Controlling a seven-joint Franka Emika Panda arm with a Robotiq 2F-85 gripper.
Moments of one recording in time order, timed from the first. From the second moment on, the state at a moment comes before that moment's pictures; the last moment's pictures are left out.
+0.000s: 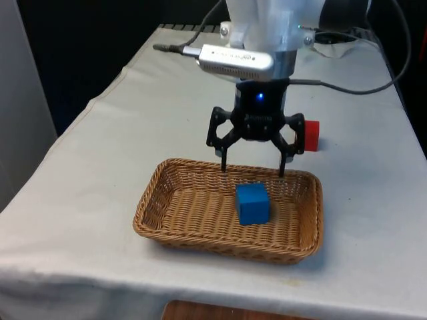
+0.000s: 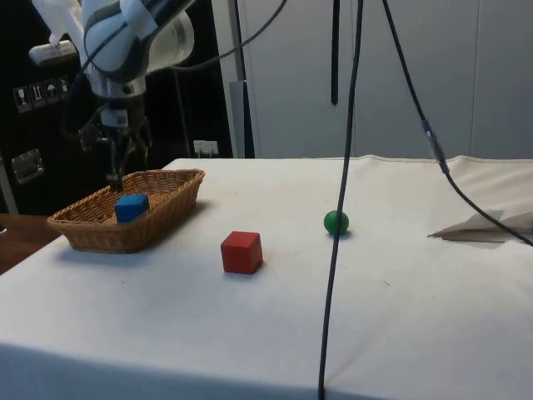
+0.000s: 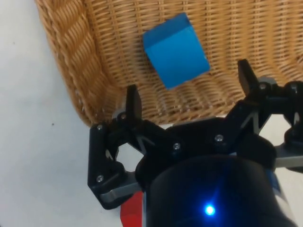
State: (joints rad) arm 0.29 0.85 -0.40 -1.35 0.29 2.30 -0.20
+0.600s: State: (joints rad) arm 0.31 0.71 -0.41 -1.42 0.28 2.25 -0.18
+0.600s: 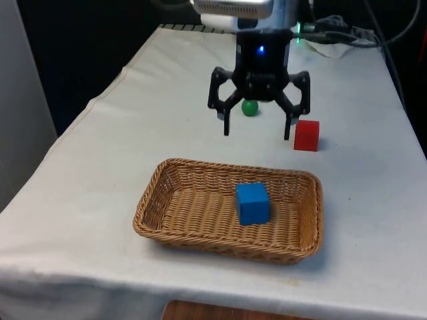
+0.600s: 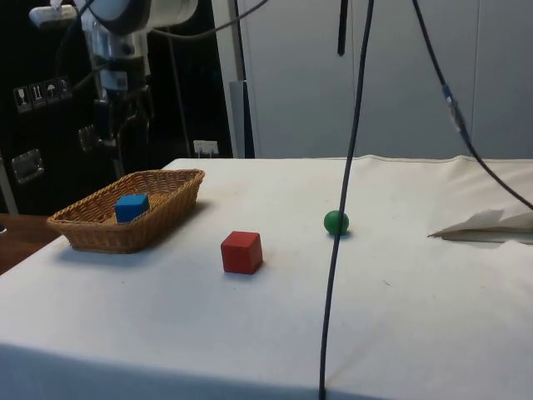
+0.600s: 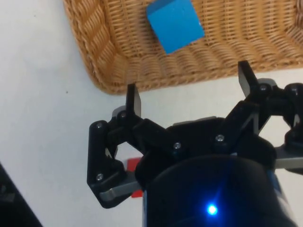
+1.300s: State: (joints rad) arm 0.33 0.47 -0.41 -1.65 0.21 2.24 -0.18
